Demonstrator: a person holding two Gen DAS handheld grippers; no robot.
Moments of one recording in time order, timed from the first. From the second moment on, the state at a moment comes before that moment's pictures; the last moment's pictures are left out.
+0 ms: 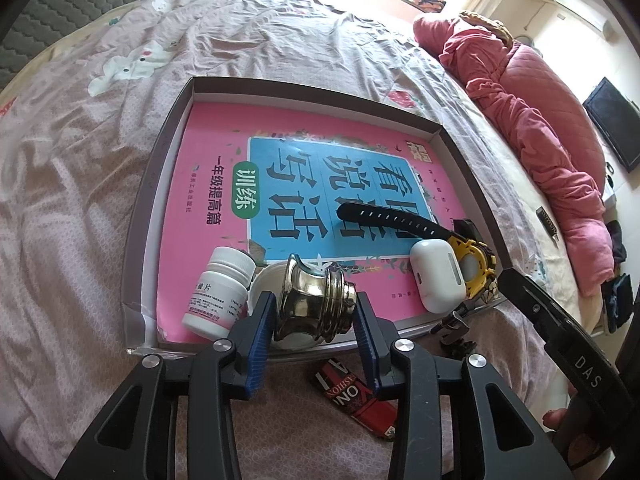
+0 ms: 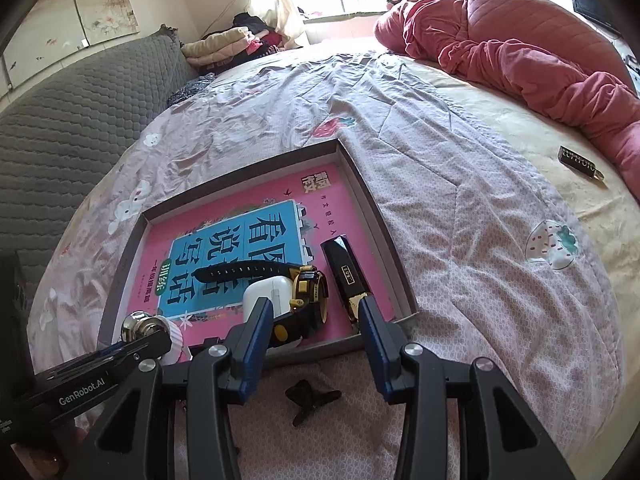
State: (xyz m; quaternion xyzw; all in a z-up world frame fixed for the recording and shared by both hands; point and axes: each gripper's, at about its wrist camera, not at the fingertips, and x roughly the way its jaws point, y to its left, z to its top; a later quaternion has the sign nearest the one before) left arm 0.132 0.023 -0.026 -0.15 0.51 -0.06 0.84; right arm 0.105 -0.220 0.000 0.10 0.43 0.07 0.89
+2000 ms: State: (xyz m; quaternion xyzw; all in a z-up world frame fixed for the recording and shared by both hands) left arm 0.091 0.033 0.035 -0.14 0.46 -0.06 0.88; right arm 0.075 -0.224 0.032 0.11 0.41 0.08 0.90
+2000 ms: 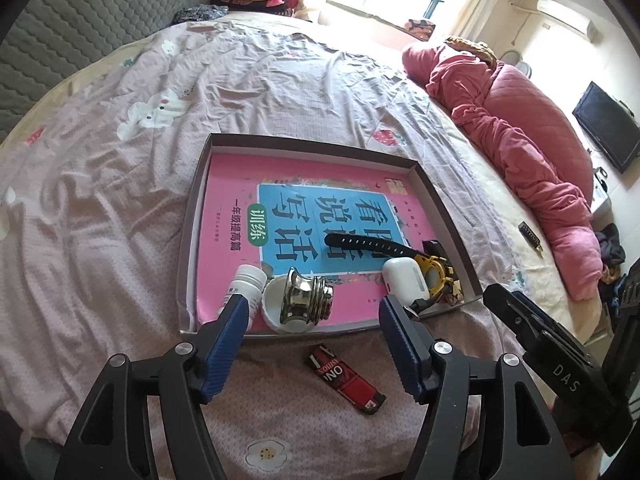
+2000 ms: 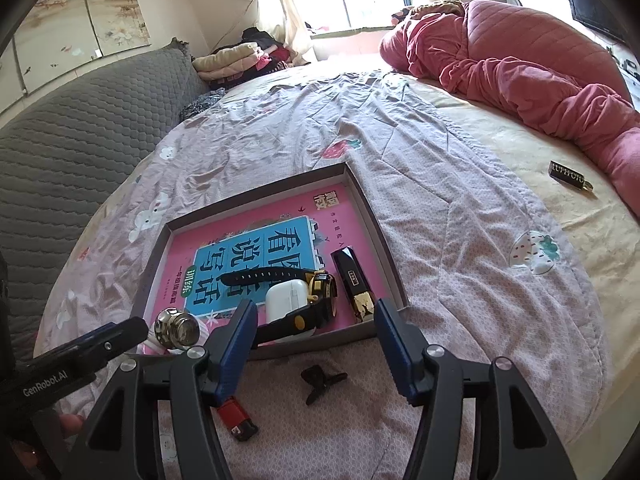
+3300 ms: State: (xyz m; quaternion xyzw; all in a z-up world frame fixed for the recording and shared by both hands) left arm 0.042 0.025 0.034 -0.12 0.47 -0.05 0.87; right arm 0.023 -0.230 0.039 0.10 0.37 0.11 0.92
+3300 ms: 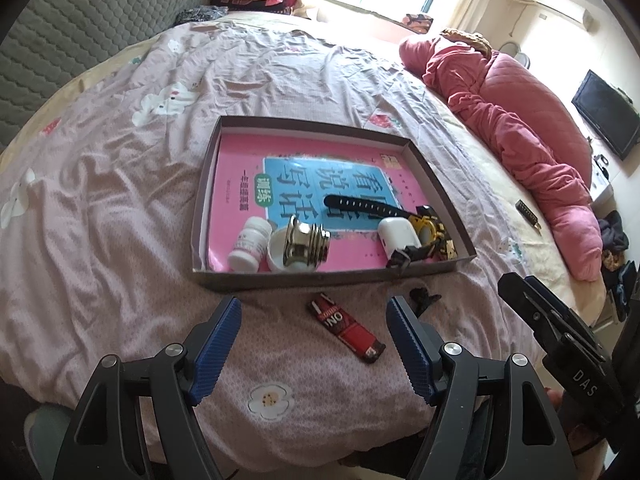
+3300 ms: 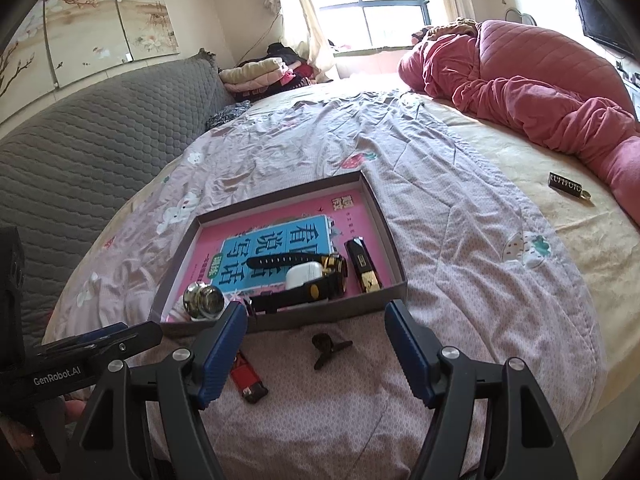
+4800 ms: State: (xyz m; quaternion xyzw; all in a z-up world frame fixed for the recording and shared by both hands) left arm 0.042 -0.010 -0.022 -0.12 0.54 -0.07 0.83; right arm 0.017 -0.236 0.001 0.09 0.43 0.09 0.90
